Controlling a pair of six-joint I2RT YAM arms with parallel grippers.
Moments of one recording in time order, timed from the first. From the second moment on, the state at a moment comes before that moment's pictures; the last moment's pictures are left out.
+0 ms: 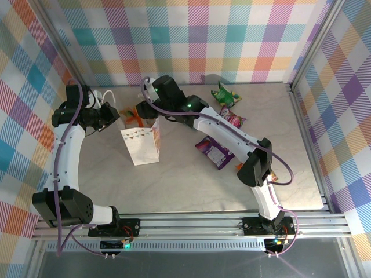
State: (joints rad) left arm 0.13 1.36 1.45 -0.98 0.40 -0.47; right arm 0.89 2.09 2.23 -0.65 -0.11 0.30
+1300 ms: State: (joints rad) left arm 0.13 1.35 1.45 -0.98 0.41 -0.47; right arm 0.87 1.65 1.73 -0.68 0.12 0.27
